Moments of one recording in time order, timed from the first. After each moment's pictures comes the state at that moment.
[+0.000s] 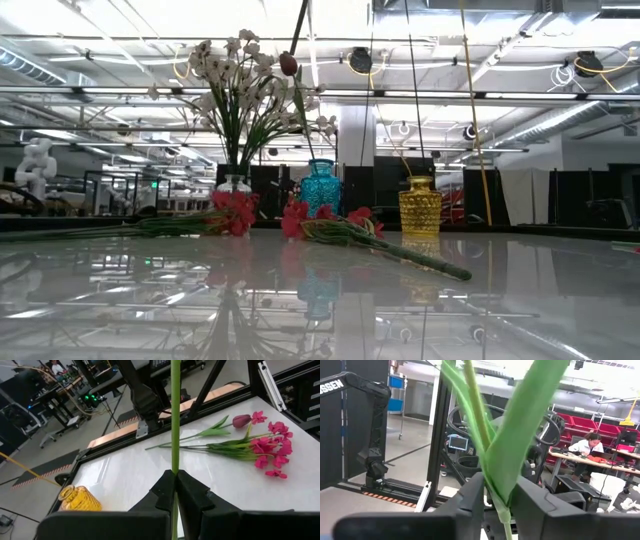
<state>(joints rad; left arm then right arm) -0.45 1.46 0.94 0.21 -0.51 0.27 0.47 1.46 0.99 0.63 0.34 -0.20</state>
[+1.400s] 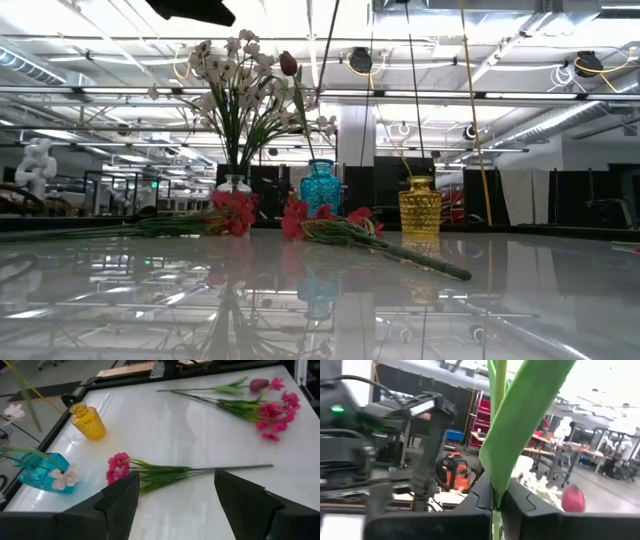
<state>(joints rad) -0.55 1.28 0.94 -0.32 -0.66 -0.25 0.05 1.33 0.99 0.50 0.28 -0.26</state>
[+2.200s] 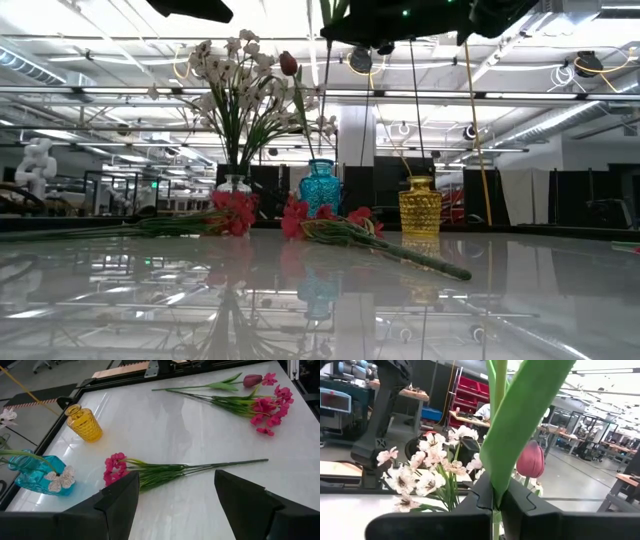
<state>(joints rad) -0.57 1.28 0.94 -0.32 -0.65 -0.23 -0.22 1.47 0.99 0.57 0.15 -0.27</state>
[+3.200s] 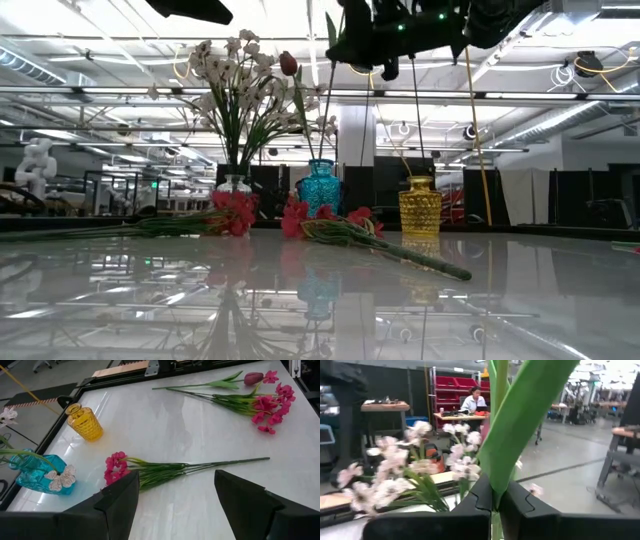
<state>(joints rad) -0.57 1.28 0.94 -0.33 -0.65 -0.23 -0.29 1.50 0.99 0.56 0.19 0.00</state>
